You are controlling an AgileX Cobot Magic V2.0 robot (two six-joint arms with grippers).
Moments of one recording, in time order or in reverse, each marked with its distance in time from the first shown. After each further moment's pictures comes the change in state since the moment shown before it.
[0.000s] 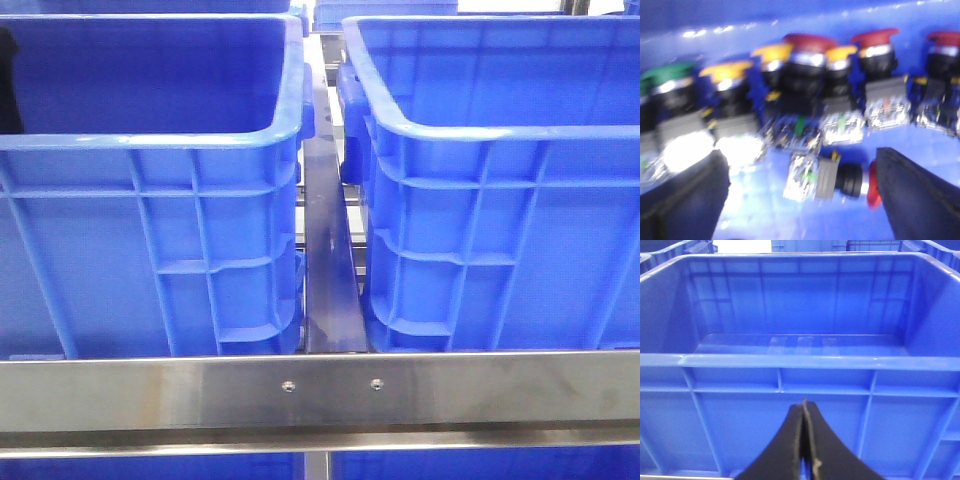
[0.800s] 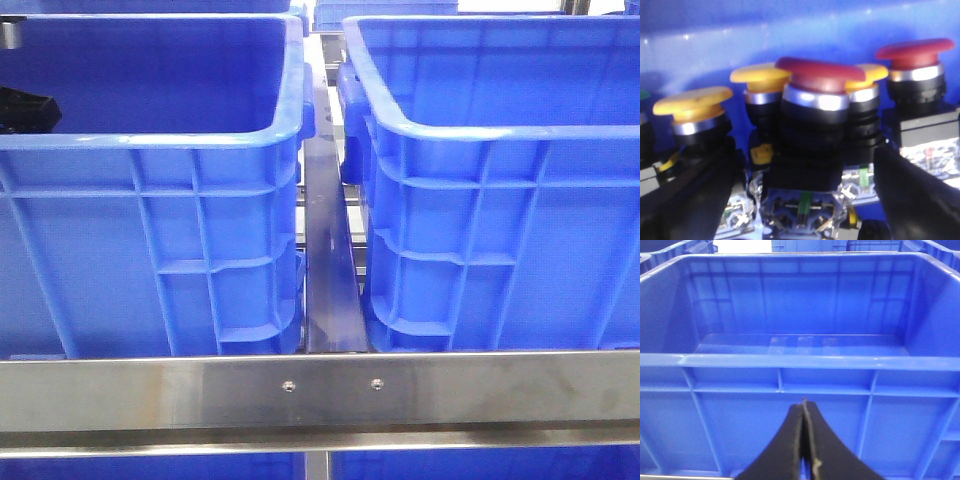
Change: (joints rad) left arm -0.006 0.174 -0.061 0.000 -0.057 0.000; right arm 0.000 0.000 0.000 0.000 0.000 0.000
